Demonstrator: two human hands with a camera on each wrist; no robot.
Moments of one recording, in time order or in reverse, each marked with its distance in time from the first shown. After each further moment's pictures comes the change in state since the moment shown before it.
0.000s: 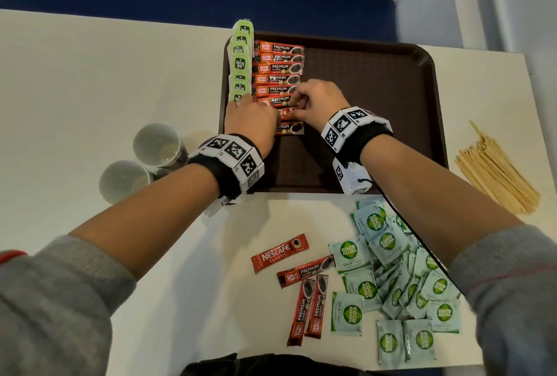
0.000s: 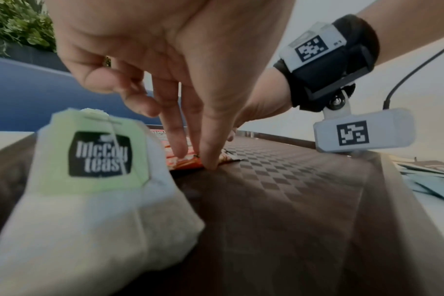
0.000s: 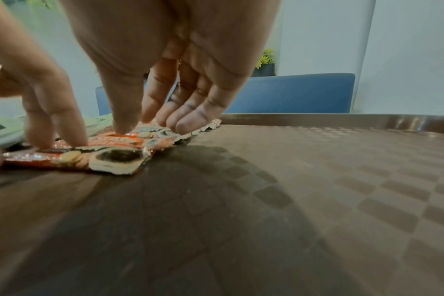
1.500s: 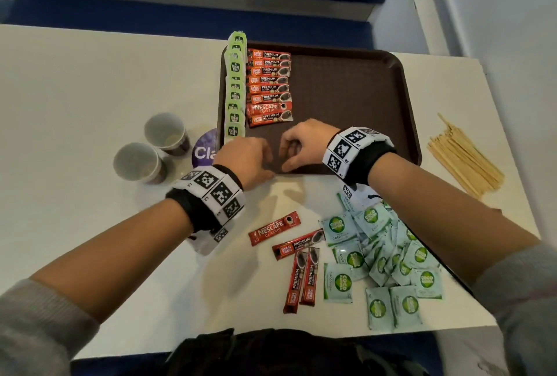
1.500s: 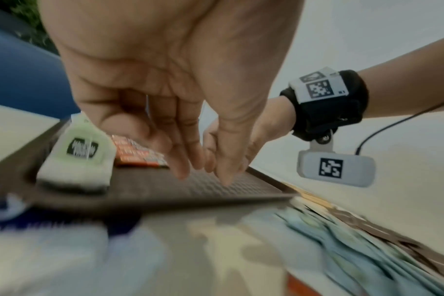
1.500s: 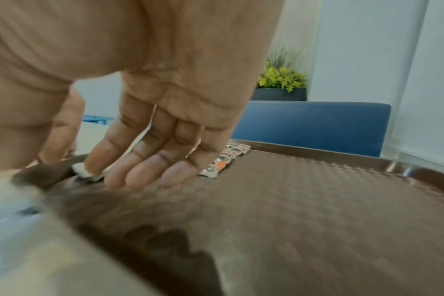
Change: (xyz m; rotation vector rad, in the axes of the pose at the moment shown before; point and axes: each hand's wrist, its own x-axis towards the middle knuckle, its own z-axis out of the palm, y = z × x) left_hand -0.094 0.002 -0.004 -0.359 -0.156 0.032; right_hand -0.097 -0.036 -0.014 -0.111 -0.419 -0.100
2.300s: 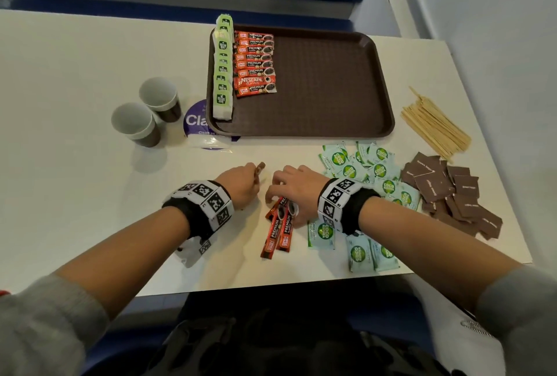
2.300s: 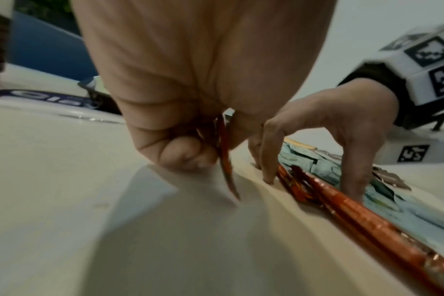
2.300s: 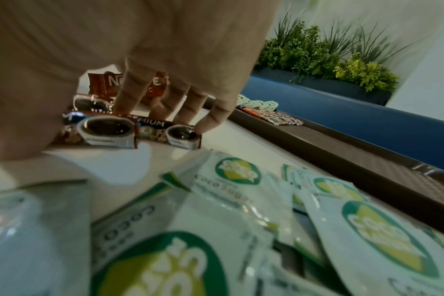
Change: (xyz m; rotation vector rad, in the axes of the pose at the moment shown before) left_hand -0.070 0.001 0.083 0.006 -0.218 -0.003; right_hand -0.099 -0.016 0.124 -0.440 -0.093 -0.223
